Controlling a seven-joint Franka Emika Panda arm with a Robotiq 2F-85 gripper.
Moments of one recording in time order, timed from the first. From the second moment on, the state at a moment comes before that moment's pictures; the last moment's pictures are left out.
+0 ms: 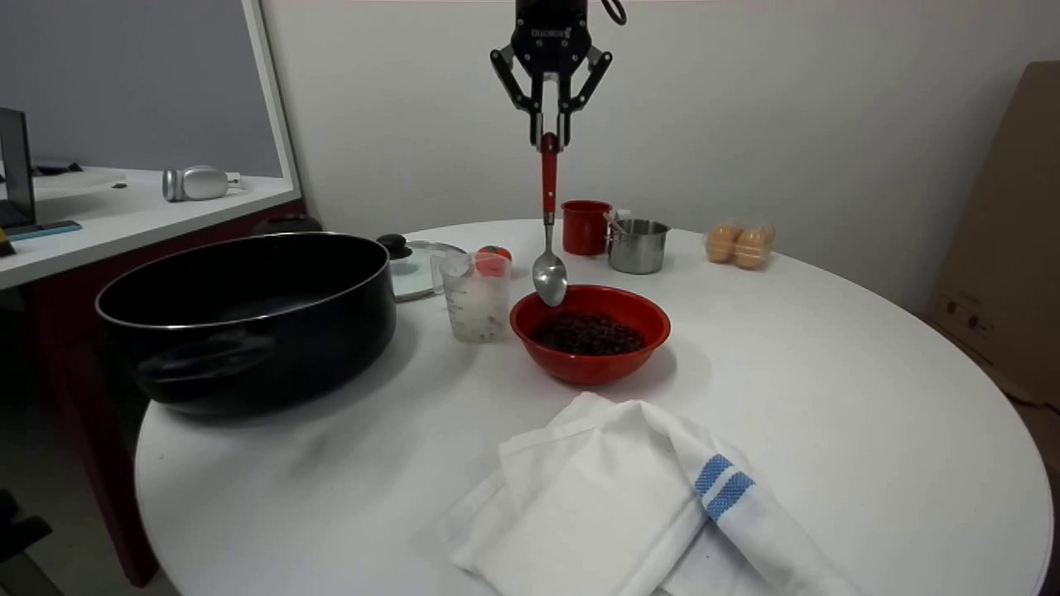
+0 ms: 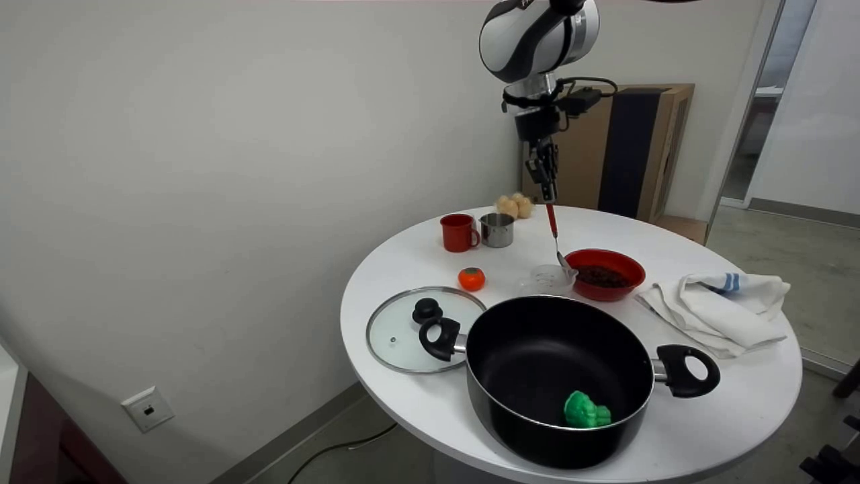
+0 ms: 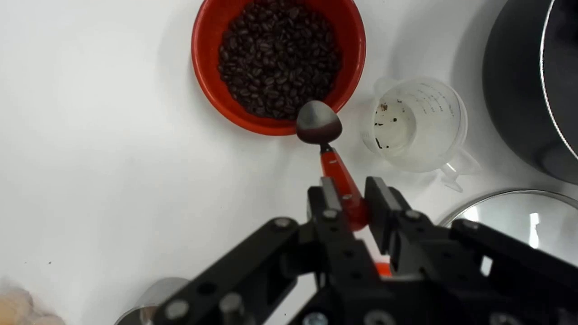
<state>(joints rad) -0.07 0.74 0.04 -1.31 -0.21 1.85 -0.54</state>
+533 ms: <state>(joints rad) -0.07 0.77 0.02 -1.31 -0.24 1.86 -0.54</state>
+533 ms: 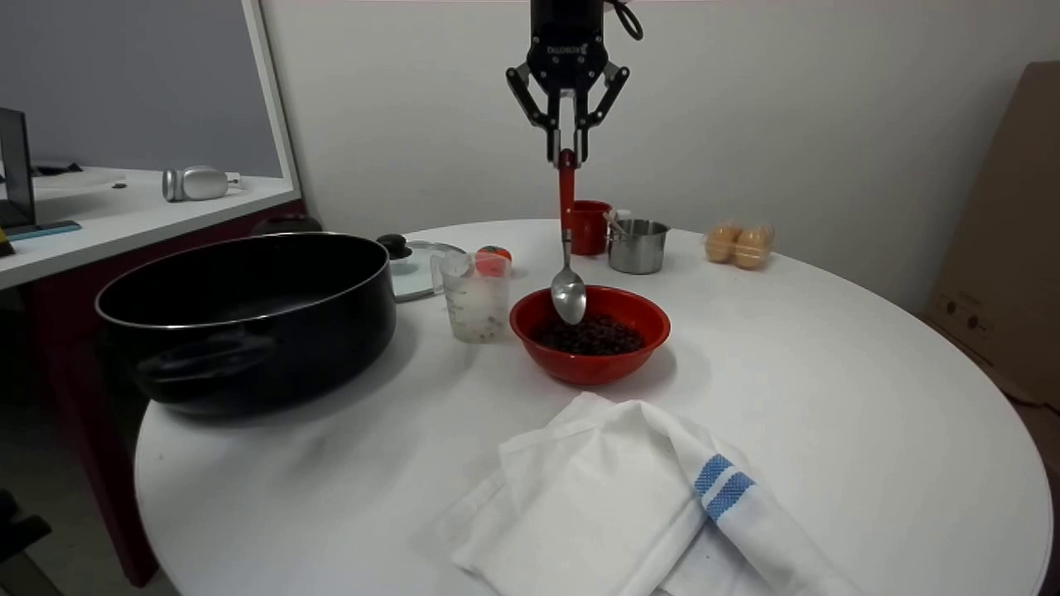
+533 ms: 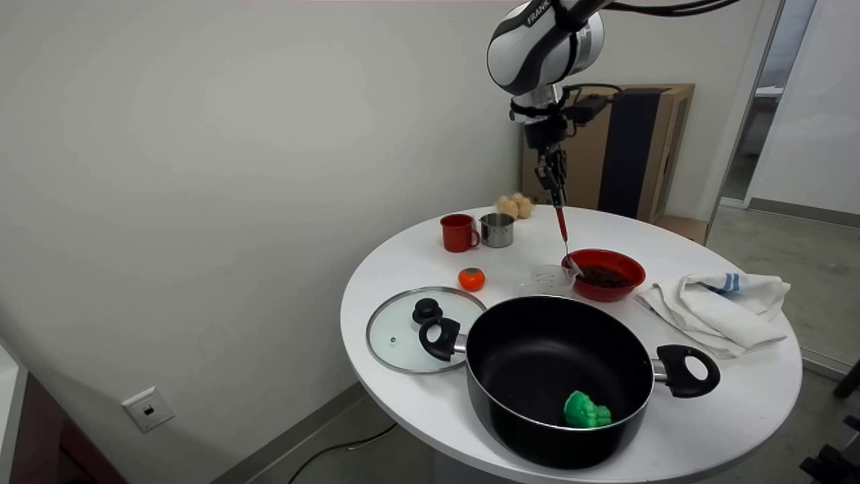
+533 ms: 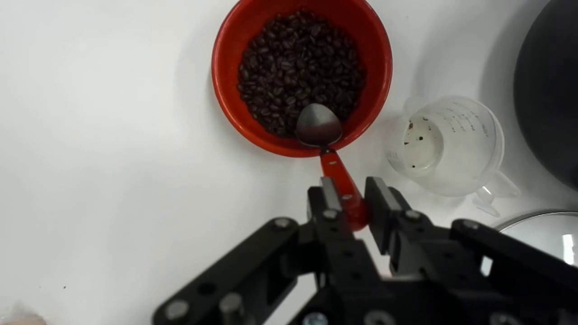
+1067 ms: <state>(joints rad) -0.09 0.80 0.01 -1.31 -0.24 1.91 -0.54</state>
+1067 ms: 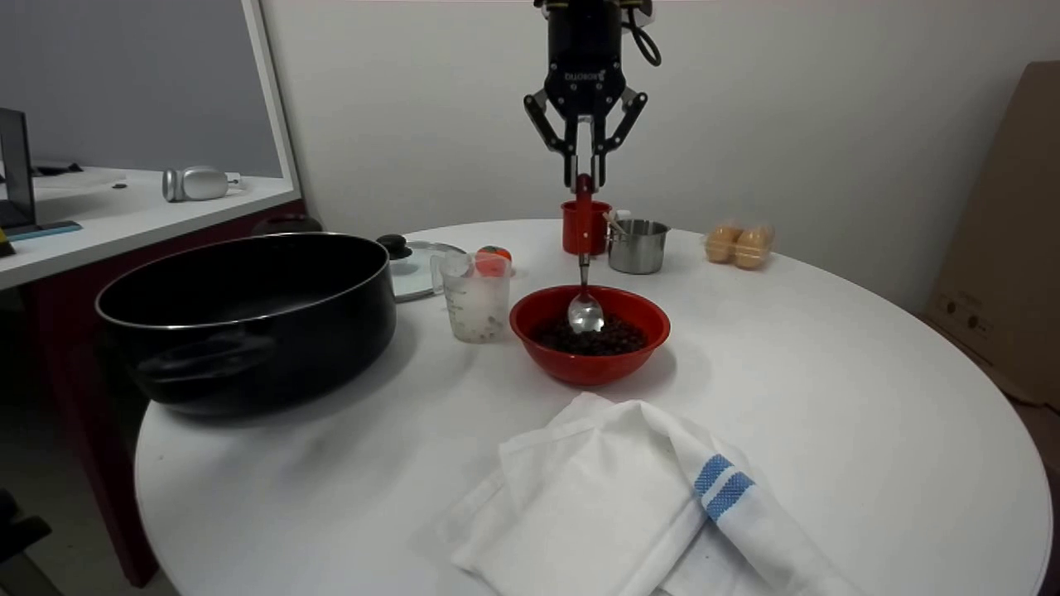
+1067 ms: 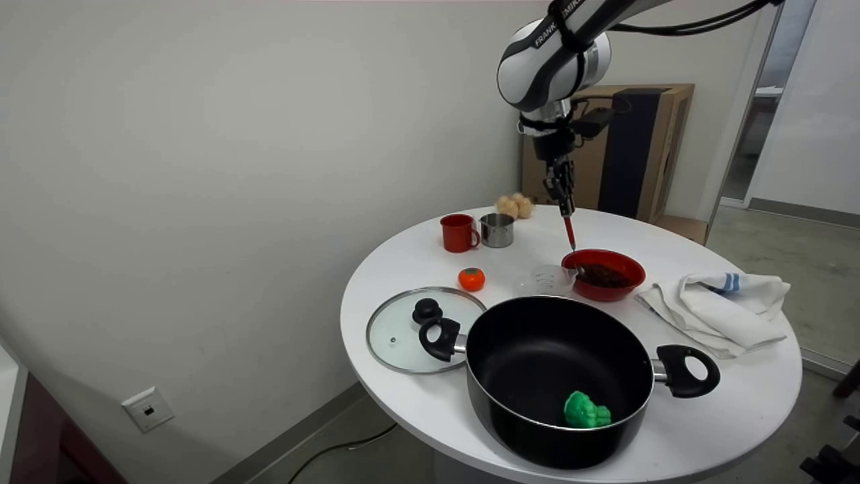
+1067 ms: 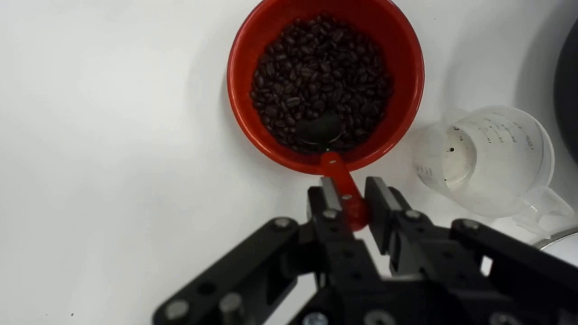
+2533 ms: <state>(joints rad) -0.07 0.90 -0.03 -1.33 -0.41 1.78 -0.54</state>
